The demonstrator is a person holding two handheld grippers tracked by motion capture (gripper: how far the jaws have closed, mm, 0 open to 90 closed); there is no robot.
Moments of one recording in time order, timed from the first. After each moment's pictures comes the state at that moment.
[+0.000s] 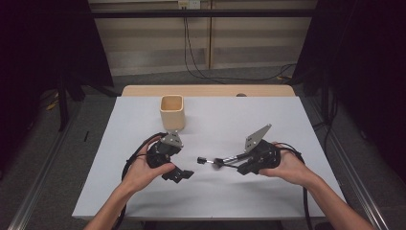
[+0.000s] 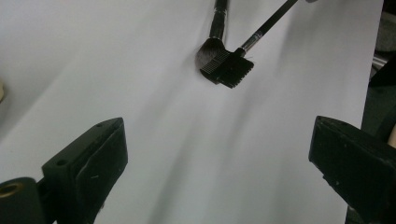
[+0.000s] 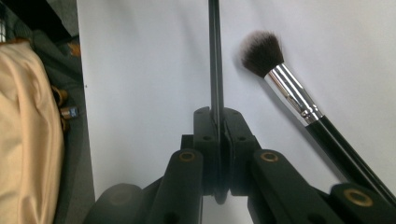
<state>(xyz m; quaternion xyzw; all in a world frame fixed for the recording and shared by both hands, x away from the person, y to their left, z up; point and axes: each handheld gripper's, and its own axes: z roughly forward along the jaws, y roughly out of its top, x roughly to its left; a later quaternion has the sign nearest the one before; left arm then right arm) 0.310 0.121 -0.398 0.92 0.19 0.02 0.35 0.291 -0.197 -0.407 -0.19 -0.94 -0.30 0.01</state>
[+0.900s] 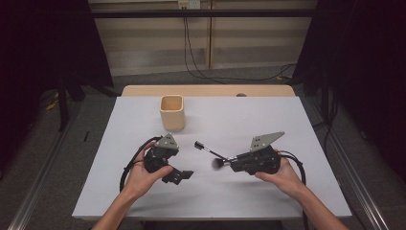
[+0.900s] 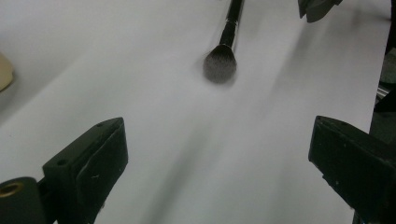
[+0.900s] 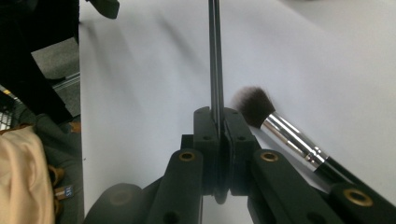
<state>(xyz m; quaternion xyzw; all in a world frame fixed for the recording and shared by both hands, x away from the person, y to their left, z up) 0.302 0.129 -0.409 0.89 0.23 0.03 0.38 0.280 -0.201 -0.426 -0.24 -0.86 -0.44 -0.02</state>
